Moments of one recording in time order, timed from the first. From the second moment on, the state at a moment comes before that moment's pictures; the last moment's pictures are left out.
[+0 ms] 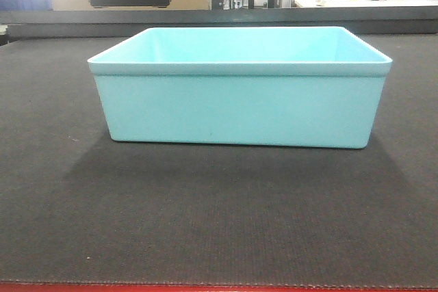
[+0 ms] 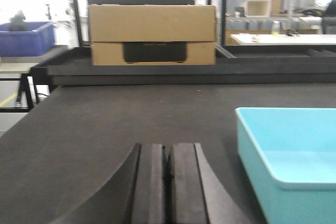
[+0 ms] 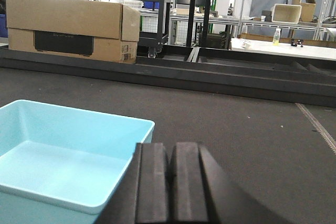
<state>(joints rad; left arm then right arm) -0.02 0.21 -0.28 -0.08 0.10 0.12 0.05 0.26 -0.43 -0.01 0.23 -0.02</state>
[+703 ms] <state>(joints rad) 0.02 0.01 0.00 -0.10 0.02 0.14 0.05 0.26 -0.43 -0.01 0.23 -0.02</state>
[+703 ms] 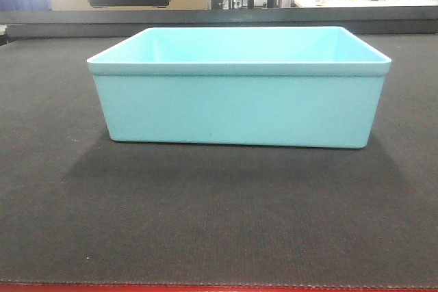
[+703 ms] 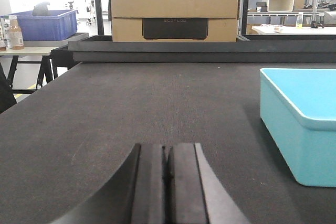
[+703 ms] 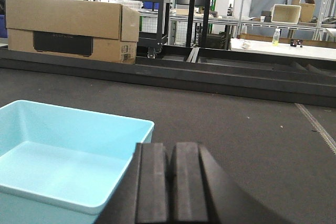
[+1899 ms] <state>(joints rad) 0.02 0.00 0.00 -0.10 0.02 0.14 -0.20 0.12 -0.23 0.05 0.23 -0.02</state>
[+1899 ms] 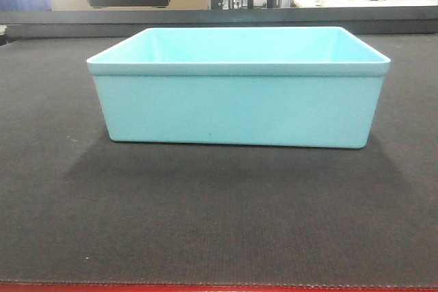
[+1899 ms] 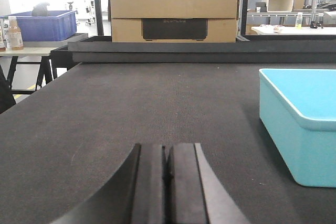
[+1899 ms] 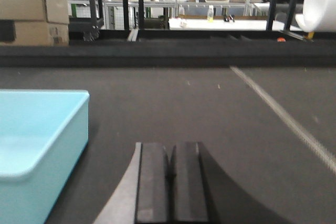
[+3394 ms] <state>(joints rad) 0.02 0.00 0.00 -0.10 0.02 0.14 -0.13 0.00 0.01 0.06 0.05 -0.02</state>
